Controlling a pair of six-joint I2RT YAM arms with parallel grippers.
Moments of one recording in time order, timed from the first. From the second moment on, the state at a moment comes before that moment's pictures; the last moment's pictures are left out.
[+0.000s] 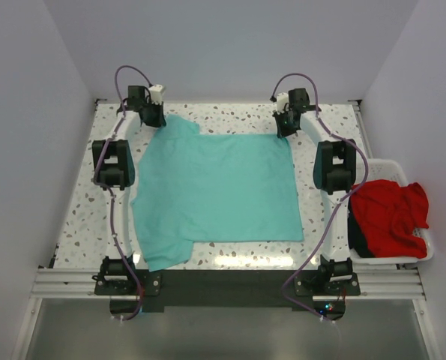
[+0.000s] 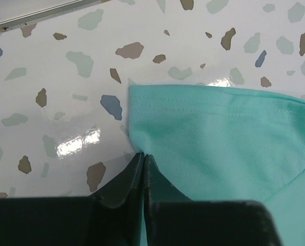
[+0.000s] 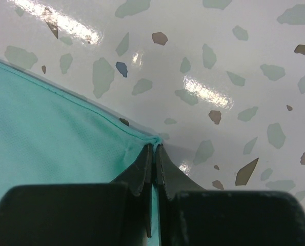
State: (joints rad) left arm 0.02 2.58 2.23 -0.45 0.37 0.15; right arm 0.11 2.45 2.09 -0.61 -0.17 -0.26
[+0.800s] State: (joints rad) left arm 0.05 2.21 1.90 -0.33 0.56 0.22; right arm 0.09 2.27 2.07 -0.68 -0.21 -0.30
